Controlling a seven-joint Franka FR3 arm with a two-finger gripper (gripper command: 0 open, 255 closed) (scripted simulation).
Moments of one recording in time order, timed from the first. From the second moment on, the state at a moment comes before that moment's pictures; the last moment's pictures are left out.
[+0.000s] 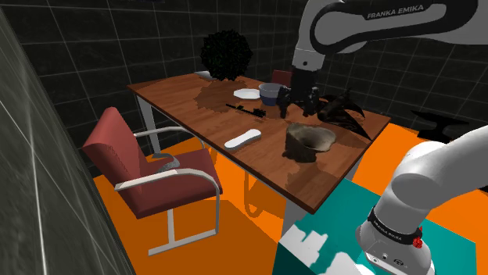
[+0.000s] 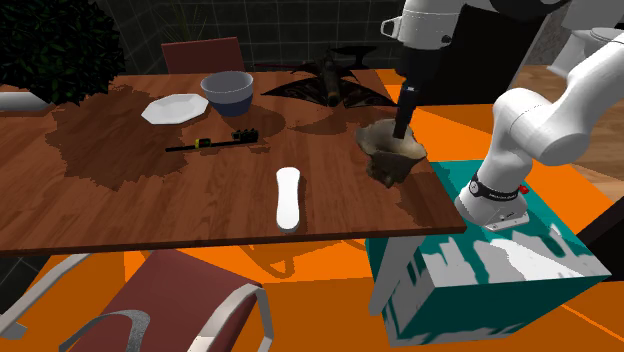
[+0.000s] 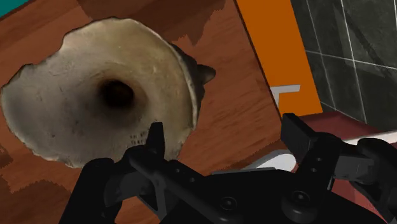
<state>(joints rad) -0.07 -0.61 0.14 -2.38 0.17 1.80 0.45</state>
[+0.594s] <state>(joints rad) -0.16 -0.29 0.30 -2.25 0.14 1.99 0.91</state>
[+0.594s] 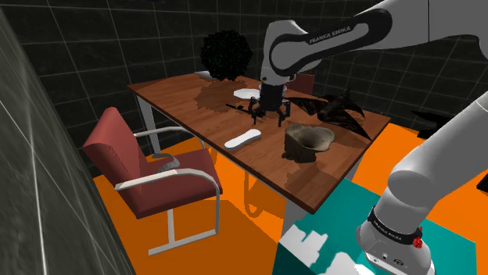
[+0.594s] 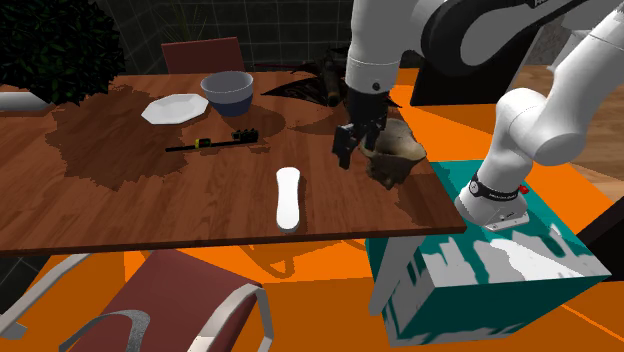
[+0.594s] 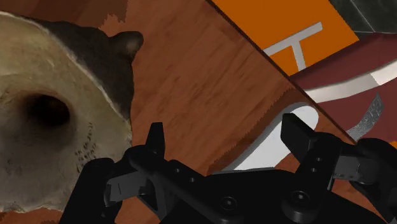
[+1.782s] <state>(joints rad) -0.18 0.34 0.30 -1.81 -0.12 2.11 1.66</state>
